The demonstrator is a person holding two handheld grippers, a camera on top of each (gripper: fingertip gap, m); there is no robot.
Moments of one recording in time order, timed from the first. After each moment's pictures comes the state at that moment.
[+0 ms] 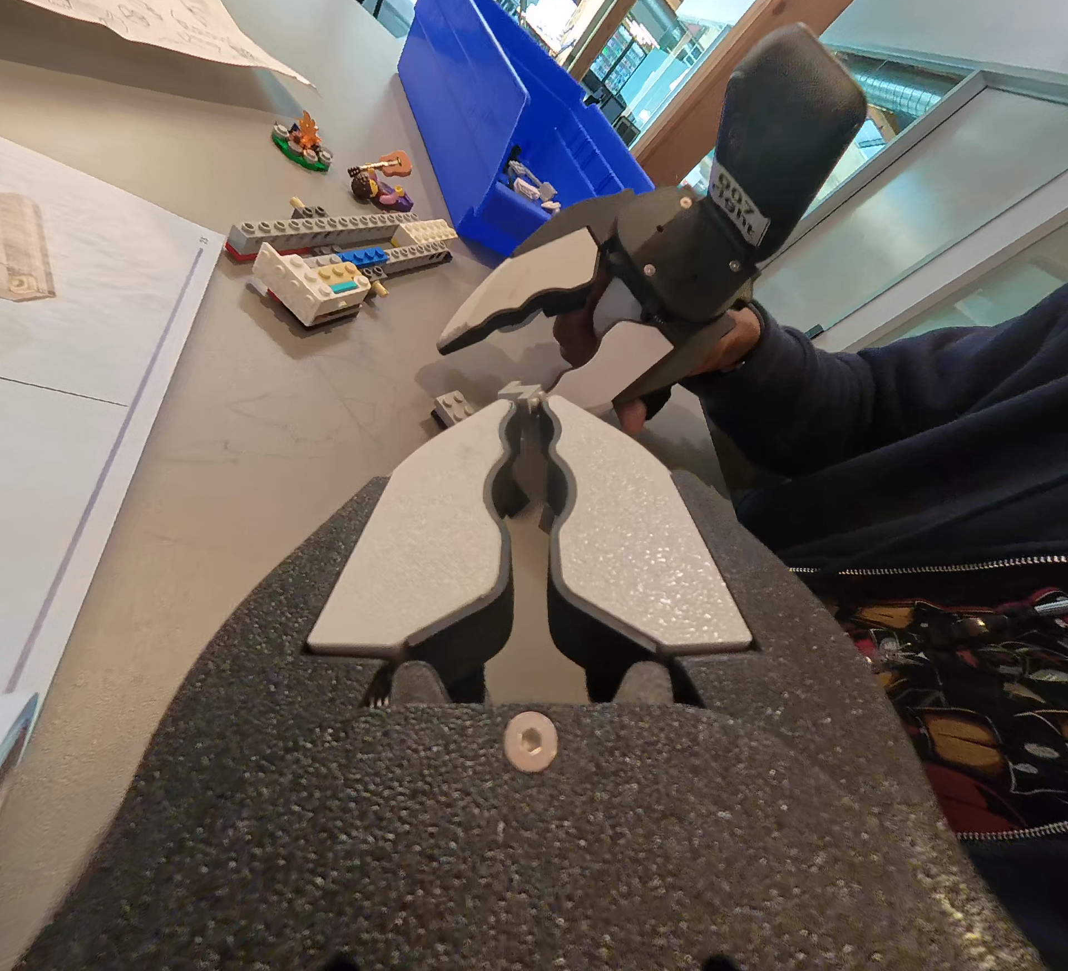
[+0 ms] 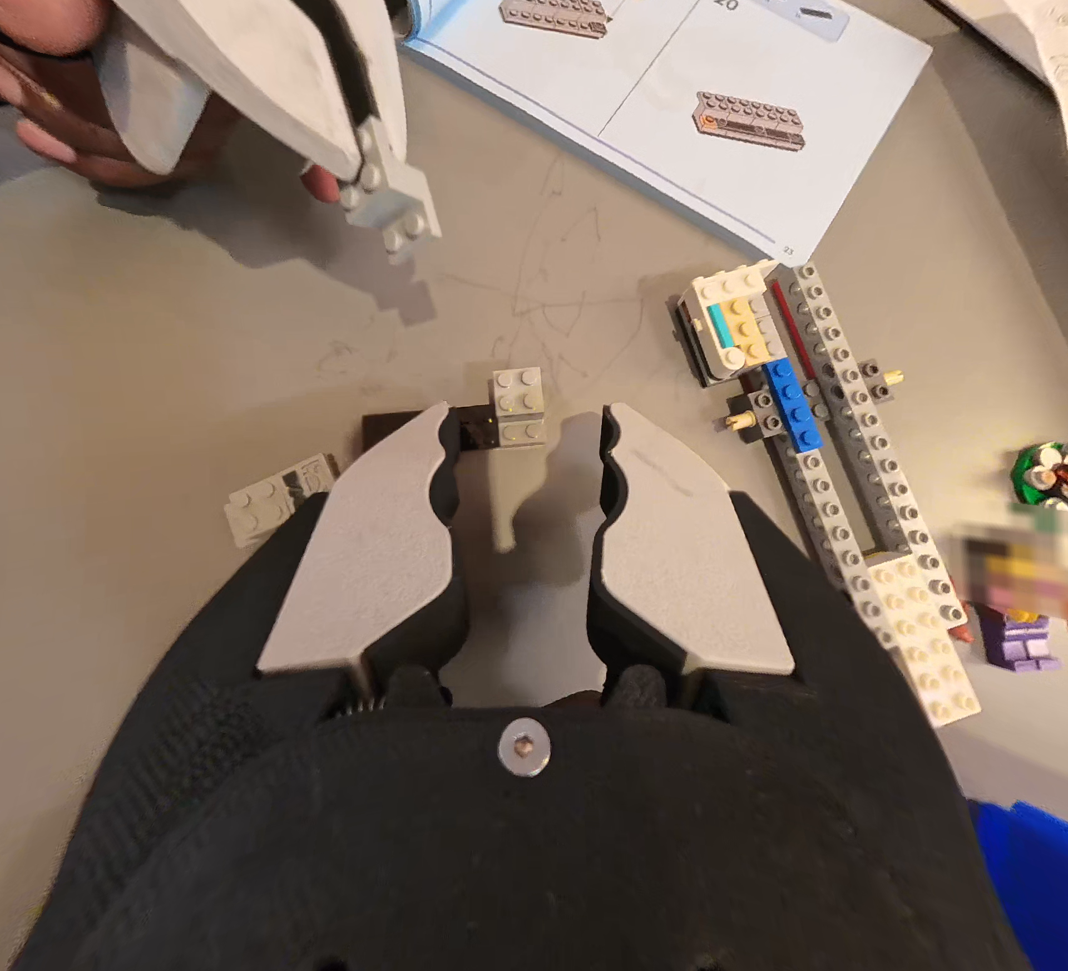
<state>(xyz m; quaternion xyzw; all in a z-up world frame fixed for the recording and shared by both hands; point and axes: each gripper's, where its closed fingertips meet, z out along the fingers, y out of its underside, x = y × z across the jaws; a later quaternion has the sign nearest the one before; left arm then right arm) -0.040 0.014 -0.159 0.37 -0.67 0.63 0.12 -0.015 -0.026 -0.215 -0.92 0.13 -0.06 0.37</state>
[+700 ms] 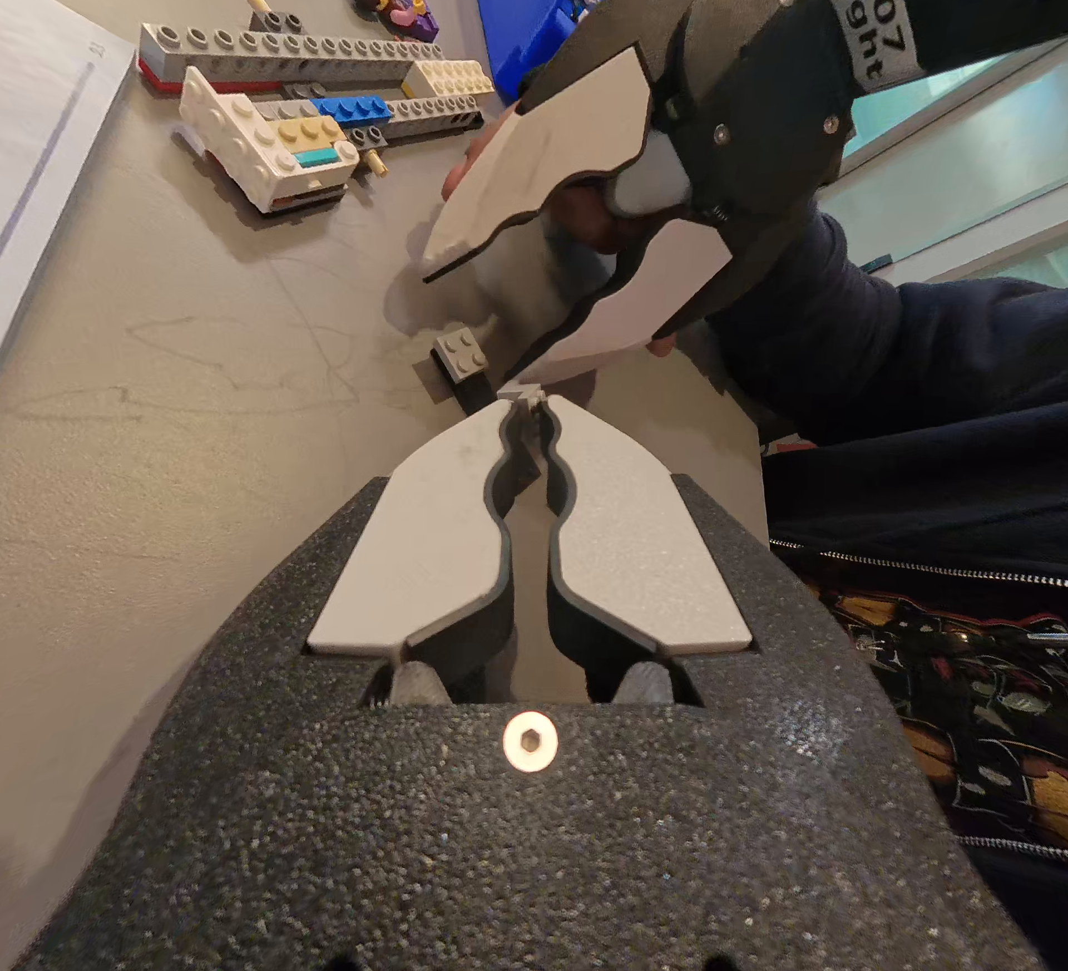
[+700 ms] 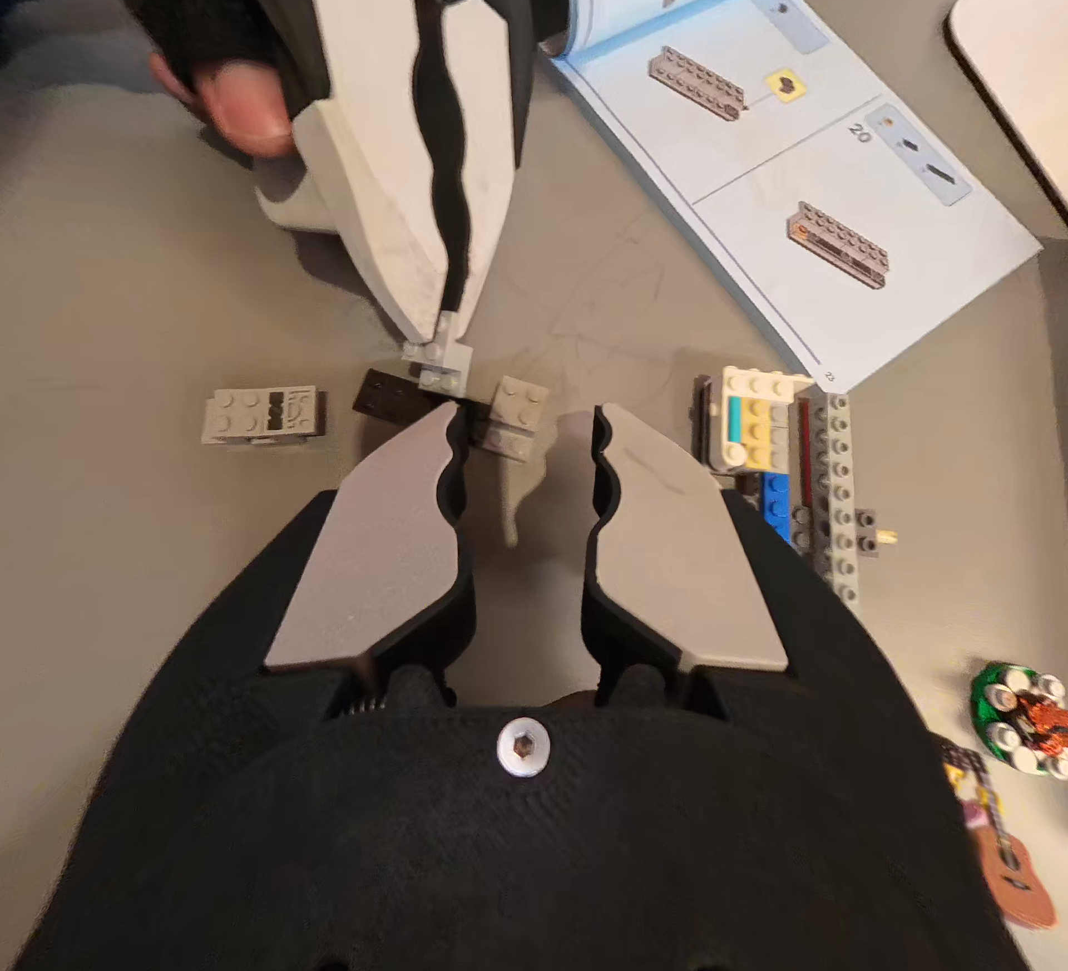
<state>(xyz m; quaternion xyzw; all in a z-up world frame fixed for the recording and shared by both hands) -0.046 -0.017 -0.197 0.42 -0.72 0.52 0.16 -0.012 -0.019 -0.214 -0.92 -0.05 -0.01 0.39</state>
